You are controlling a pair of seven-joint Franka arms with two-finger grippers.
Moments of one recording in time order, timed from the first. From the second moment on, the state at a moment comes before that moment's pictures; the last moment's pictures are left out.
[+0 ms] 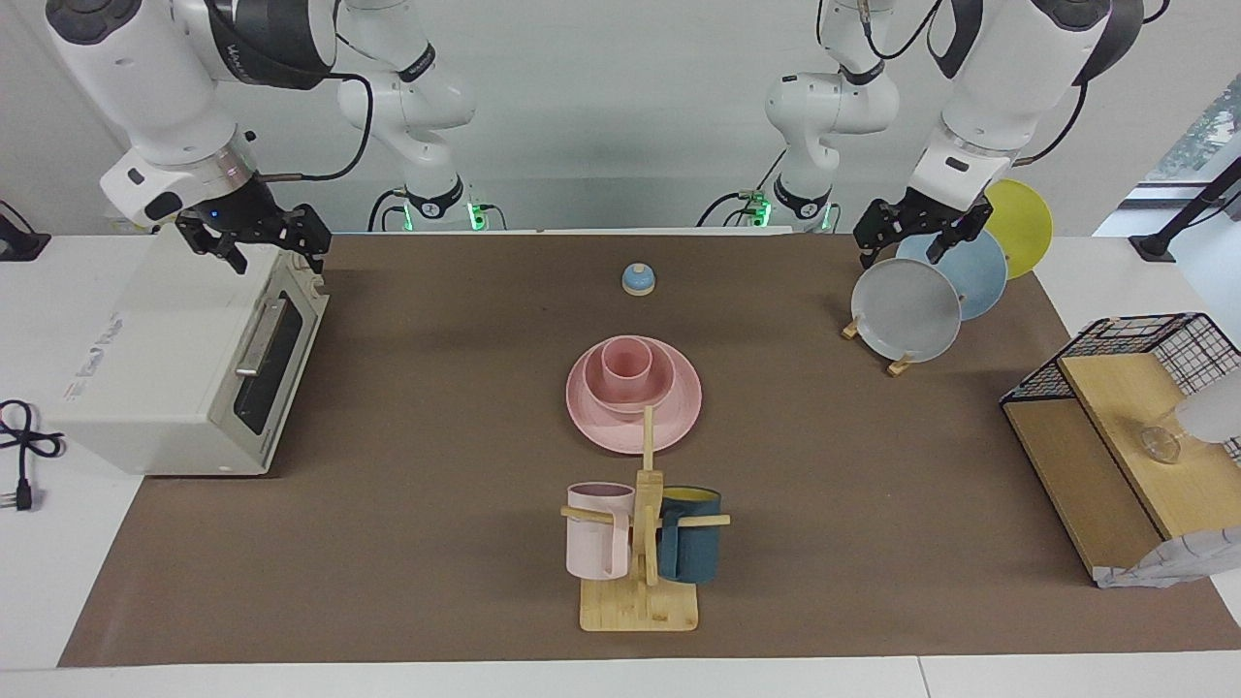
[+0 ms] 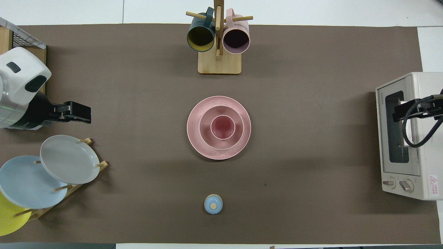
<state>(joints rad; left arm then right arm) -0.15 -0.08 -0.05 -1.71 -0.02 1.59 -0.18 0.04 -0.02 -0.11 -1.65 -0.05 1.53 -0.08</state>
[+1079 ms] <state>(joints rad) -0.15 -0.08 -0.06 -1.67 -0.02 1.52 -0.15 0.04 -0.02 -0.11 -1.65 -0.05 1.53 -0.08</state>
